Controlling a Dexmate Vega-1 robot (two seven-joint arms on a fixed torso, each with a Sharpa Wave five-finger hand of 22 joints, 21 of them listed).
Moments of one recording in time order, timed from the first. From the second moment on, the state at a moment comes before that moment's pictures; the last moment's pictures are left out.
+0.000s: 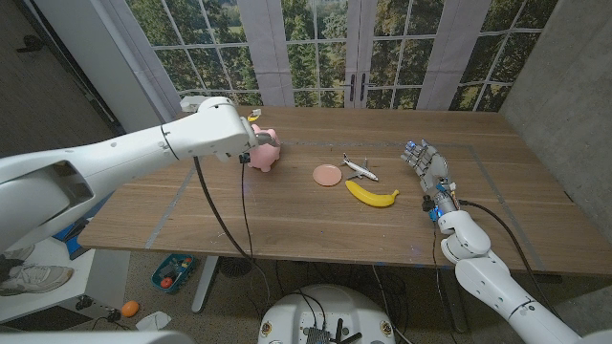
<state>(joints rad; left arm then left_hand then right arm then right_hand) 0.17 0.87 1.08 -2.06 -0.56 1.34 0.53 0.37 -0.04 0.33 -0.13 0.17 -0.17 -0.05 0.20 0.19 -0.17 0.12 0.20 0.22 -0.17 0.15 0.19 0.18 -0.17 0.16 0.41 0.18 -1.22 -0.53 -0.25 -1.61 0.69 0.44 -0.11 0.31 0.17 0.51 -0.04 0.18 0.44 0.06 0.20 0.19 0.41 0.06 0.24 0.23 0.23 -0.01 0.38 0.41 0.29 0.00 0.58 0.17</state>
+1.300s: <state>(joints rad) 0.92 0.83 0.46 -1.95 -0.14 0.20 0.50 0.32 0.18 0.59 0.00 0.20 0.20 0.05 0.22 0.17 0.15 -0.04 0.25 0.18 0.10 -0.03 0.21 0.18 0.09 -0.04 0.41 0.18 -1.24 -0.55 -0.27 -1.63 0.65 0.44 -0.12 0.23 0.16 0.46 0.01 0.17 0.44 0.06 0.20 0.19 0.38 0.05 0.21 0.23 0.19 -0.03 0.34 0.40 0.28 -0.04 0.55 0.17</state>
